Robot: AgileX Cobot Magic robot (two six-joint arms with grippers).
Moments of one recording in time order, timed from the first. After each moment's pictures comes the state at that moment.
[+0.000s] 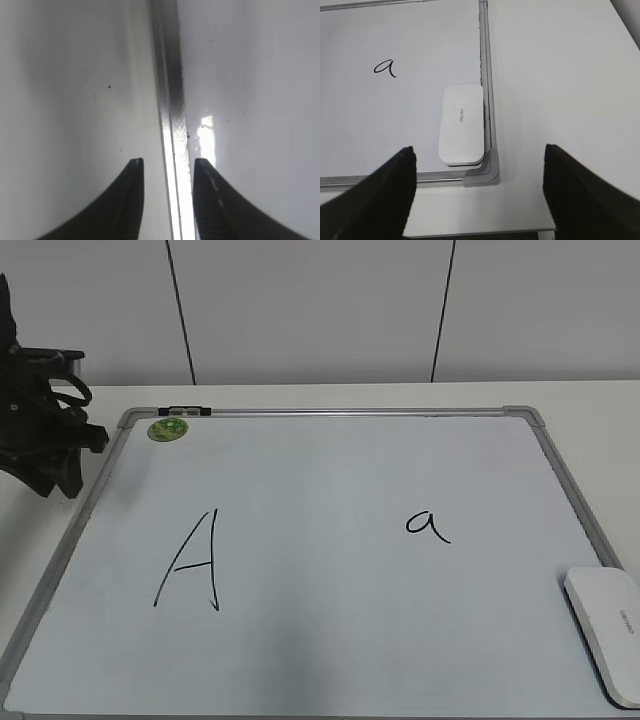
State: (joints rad) left arm -0.10 2.01 -1.45 0.01 0.96 -0.05; right arm 0.07 -0.02 -0.49 -0.08 1.14 0.11
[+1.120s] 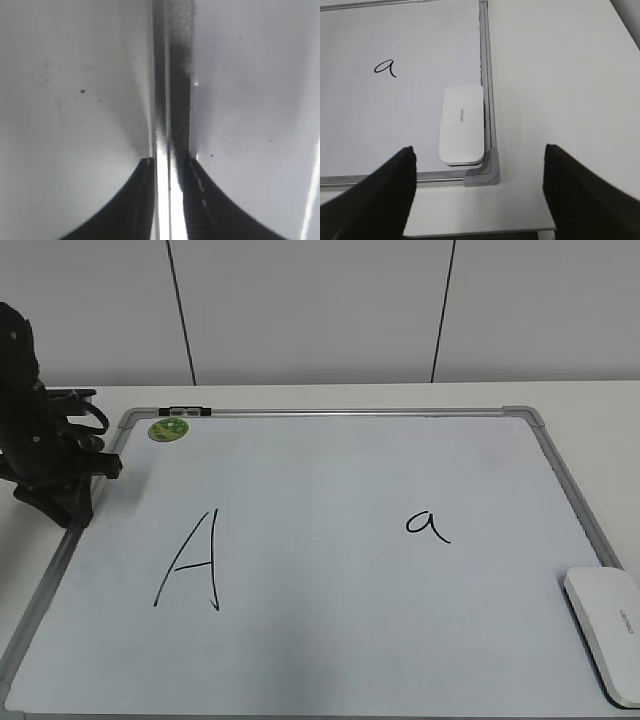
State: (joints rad) left arm -0.07 2.14 -1.48 -0.05 0.94 -0.07; right arm 0.07 -0.02 -0.49 -0.08 1.14 0.11
